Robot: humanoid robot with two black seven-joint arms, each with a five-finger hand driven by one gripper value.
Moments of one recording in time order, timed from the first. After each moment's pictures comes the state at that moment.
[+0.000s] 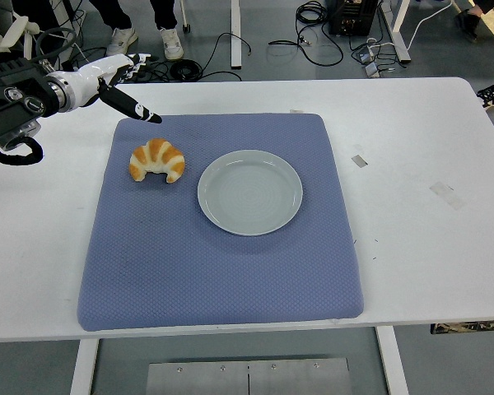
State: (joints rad) left arm -1.30 0.44 0.03 -0.75 0.50 -0.10 -0.08; right arm -0.10 0.00 0.10 0.12 -0.10 -0.09 0.22
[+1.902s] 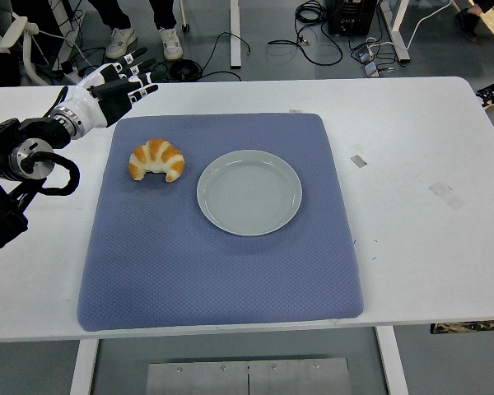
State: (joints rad) left arm -0.98 0.26 -0.66 -0.58 0.09 -0.29 -0.02; right arm -0.10 0.00 0.10 0.12 -0.10 -0.09 0.22
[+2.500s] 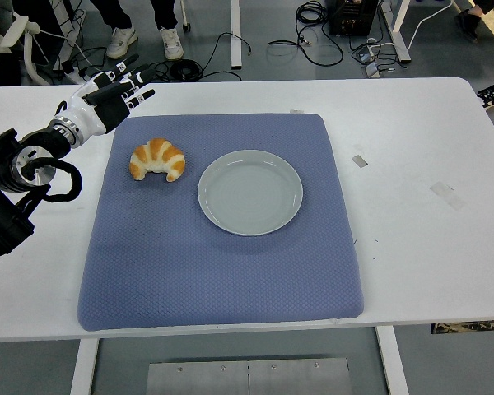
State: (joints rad) left arm -0.93 0.25 -0.70 -0.54 -0.01 -0.30 -0.02; right arm -0.10 0.00 0.12 0.12 -0.10 -0.09 0.22
